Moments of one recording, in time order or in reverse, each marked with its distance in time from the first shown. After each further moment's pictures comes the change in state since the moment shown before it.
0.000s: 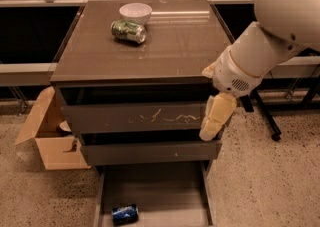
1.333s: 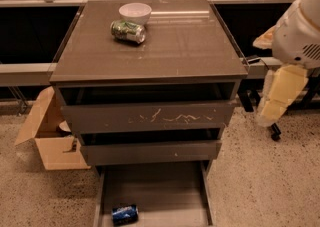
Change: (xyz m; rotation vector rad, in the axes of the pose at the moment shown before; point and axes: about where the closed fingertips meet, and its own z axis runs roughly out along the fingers) arm 0.044 0.012 -0.129 0.133 0.166 0.037
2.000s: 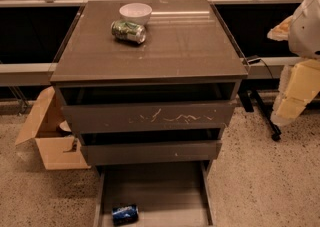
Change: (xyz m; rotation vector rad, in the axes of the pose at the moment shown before) arm 0.008 0.005 -0.028 0.048 0.045 -0.001
